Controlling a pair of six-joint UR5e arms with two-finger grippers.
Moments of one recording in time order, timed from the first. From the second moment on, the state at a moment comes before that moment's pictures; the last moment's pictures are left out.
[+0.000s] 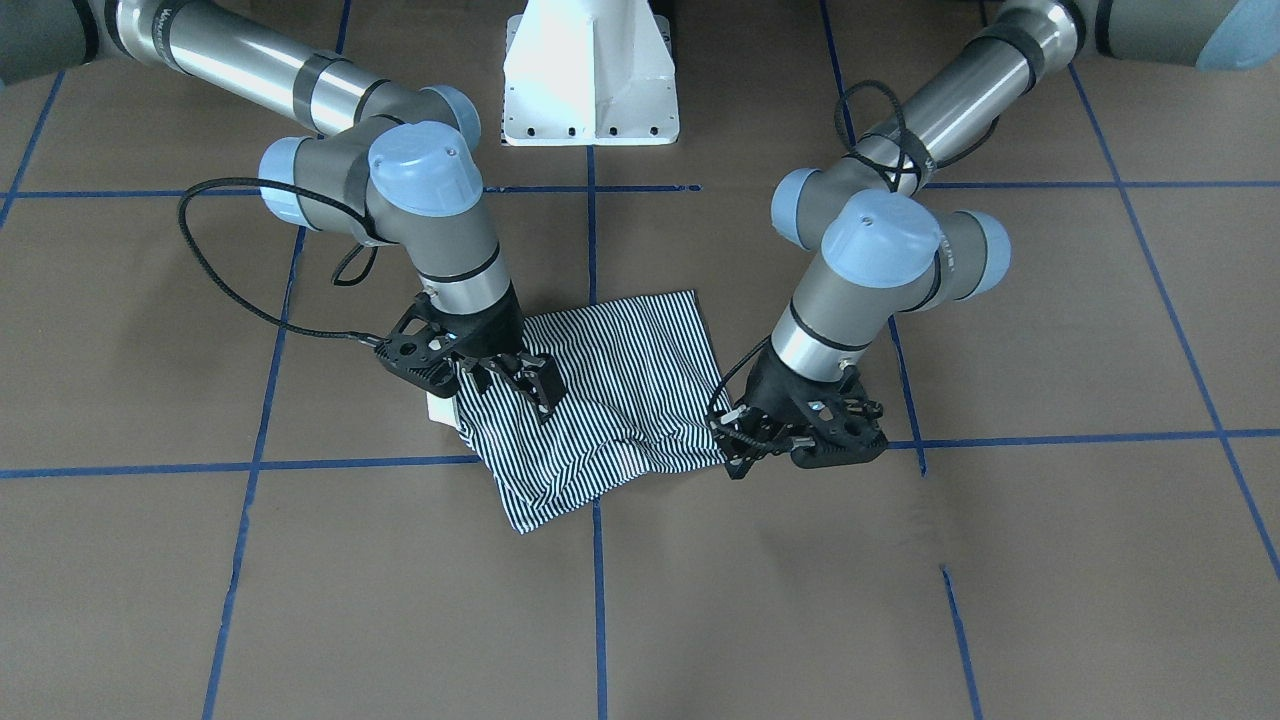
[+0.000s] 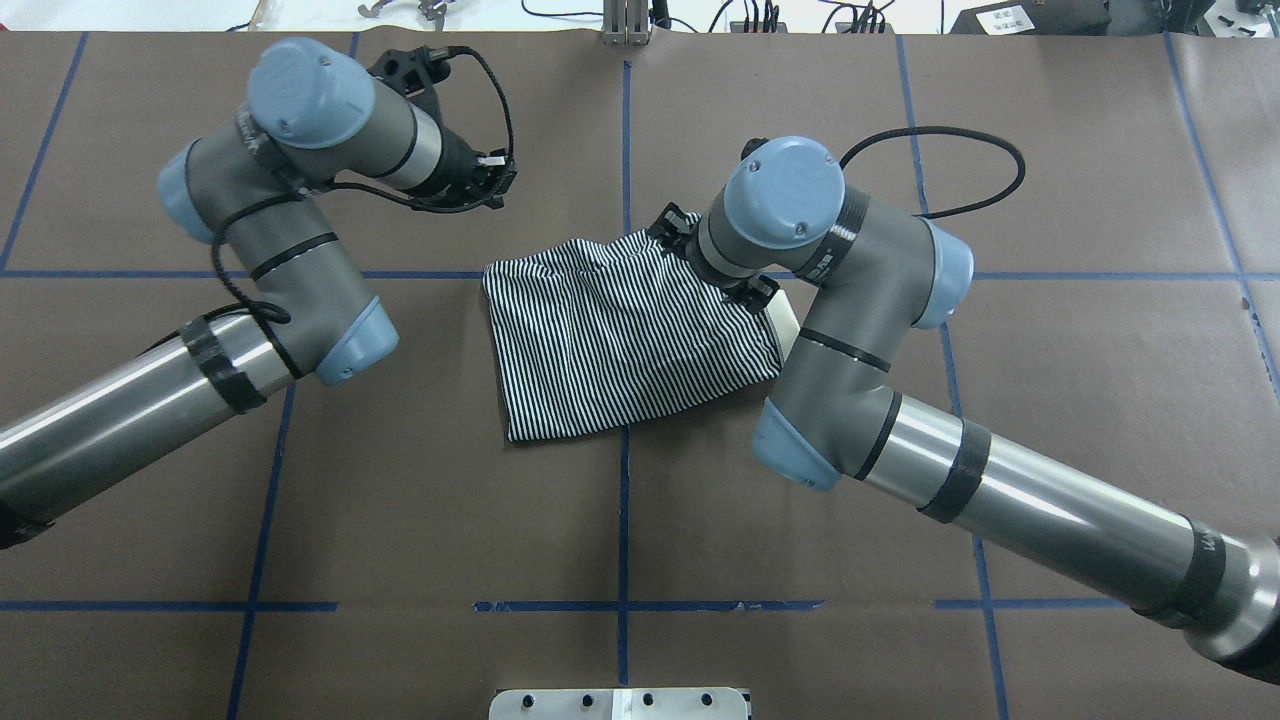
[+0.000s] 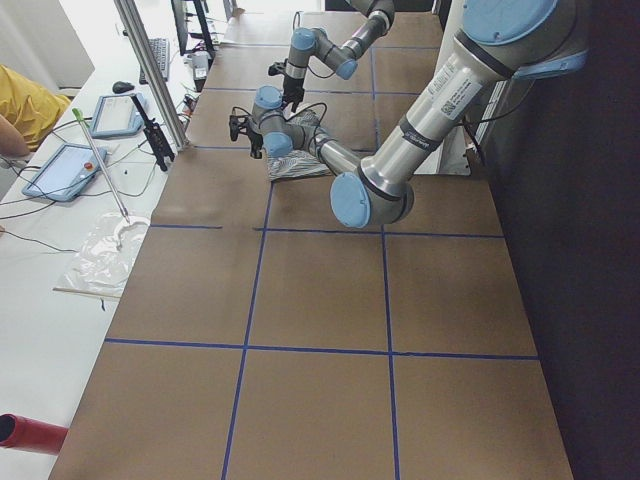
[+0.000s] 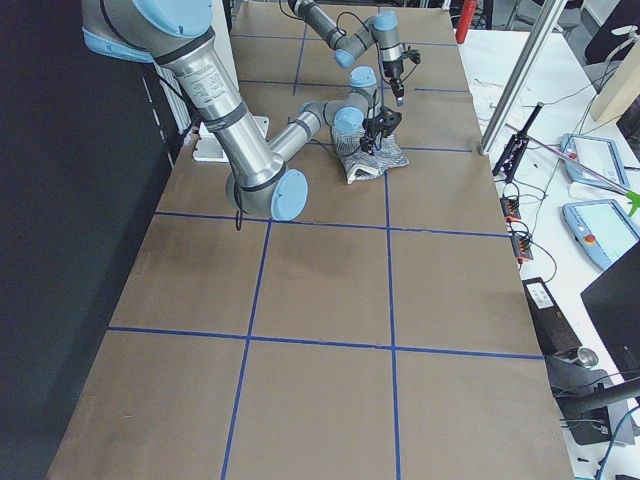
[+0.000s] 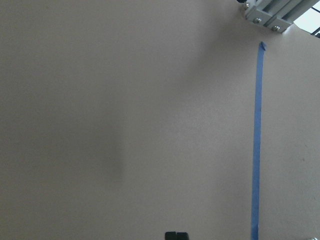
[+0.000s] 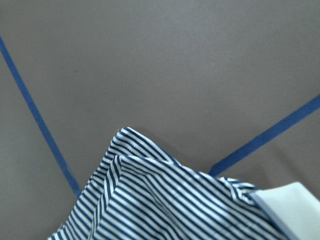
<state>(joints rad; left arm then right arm) -0.79 -2.25 -1.36 -2.19 -1.94 -1.36 0.60 -0.85 1.47 -1.27 1.74 1.82</state>
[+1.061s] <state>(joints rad) -0.79 -2.14 -1.52 -2.18 -1.95 -1.37 0.55 -0.64 1.14 -1.21 1.68 1.80</state>
